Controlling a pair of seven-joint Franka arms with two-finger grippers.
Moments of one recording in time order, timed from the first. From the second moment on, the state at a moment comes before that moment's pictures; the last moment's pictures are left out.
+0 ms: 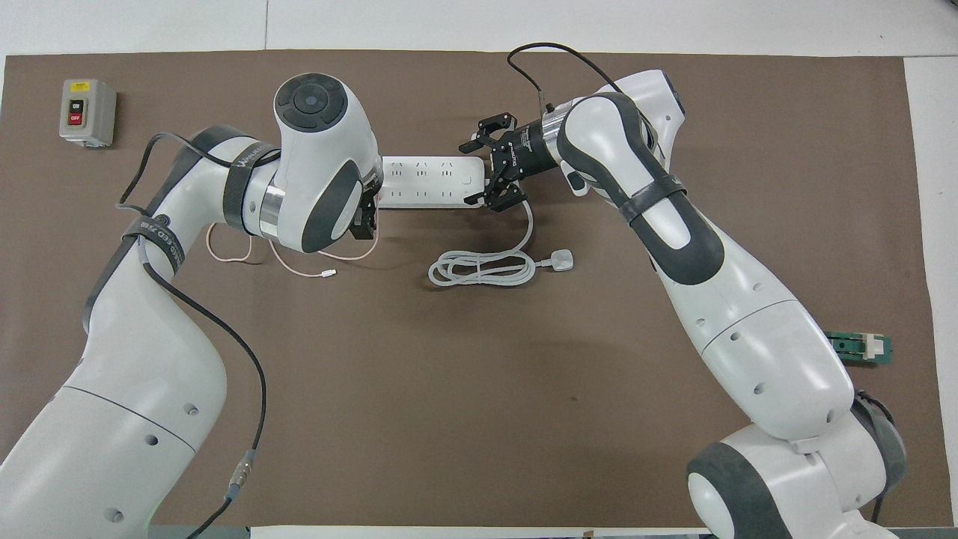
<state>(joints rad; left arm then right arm) -0.40 0.60 -0.05 -1.48 0.05 2.05 -1.95 0.21 1.04 0.15 -1.02 0.95 1.97 1.40</state>
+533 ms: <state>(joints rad) -0.40 0.60 -0.05 -1.48 0.05 2.05 -1.95 0.23 1.06 0.15 -1.02 0.95 2.01 1.33</state>
